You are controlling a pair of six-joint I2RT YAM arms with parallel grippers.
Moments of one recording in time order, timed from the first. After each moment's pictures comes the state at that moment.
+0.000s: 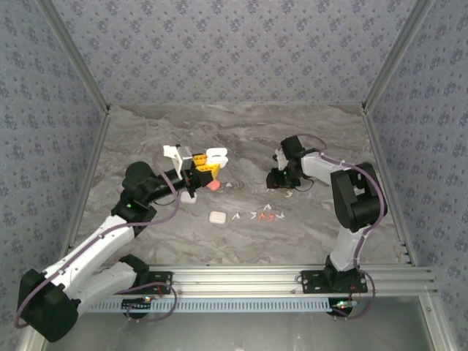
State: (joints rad) left arm -0.57 0.92 0.65 0.40 0.60 -0.18; right arm 0.32 1.83 1.12 -0.57 -0.29 0.20
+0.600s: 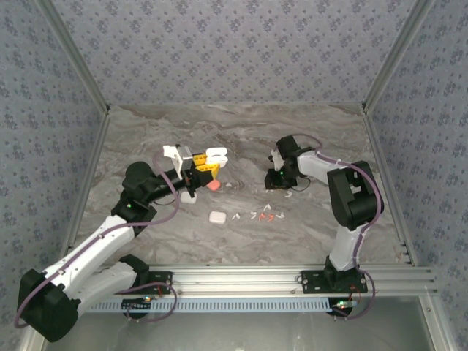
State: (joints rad) left arm -0.57 0.92 0.65 0.40 0.59 -0.17; right arm 0.35 1.86 1.15 -0.60 -0.30 0.19
